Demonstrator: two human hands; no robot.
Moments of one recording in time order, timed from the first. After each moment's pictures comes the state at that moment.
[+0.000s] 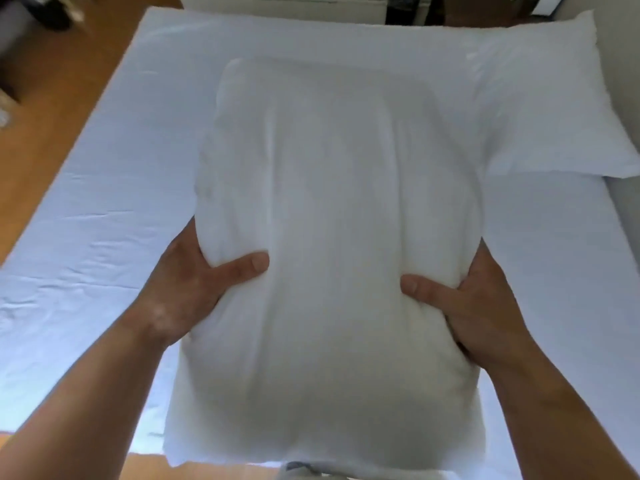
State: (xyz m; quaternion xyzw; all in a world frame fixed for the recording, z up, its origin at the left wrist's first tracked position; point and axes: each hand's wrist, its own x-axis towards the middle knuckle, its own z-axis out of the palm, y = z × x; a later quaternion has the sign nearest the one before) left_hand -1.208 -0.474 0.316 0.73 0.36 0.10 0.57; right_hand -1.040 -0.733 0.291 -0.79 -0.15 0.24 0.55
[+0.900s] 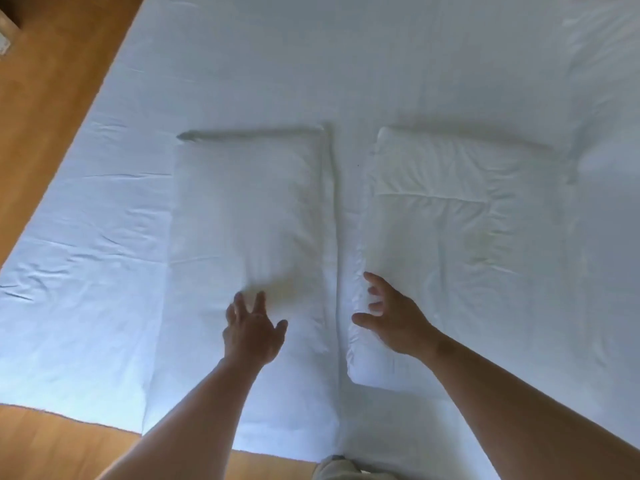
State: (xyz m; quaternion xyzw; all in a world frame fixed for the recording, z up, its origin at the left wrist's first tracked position) left_hand -1.323 -0.359 0.029 0.79 0.49 -0.24 0.26; right_hand -1.122 -0.536 0.091 -0.82 -0.20 0.48 0.24
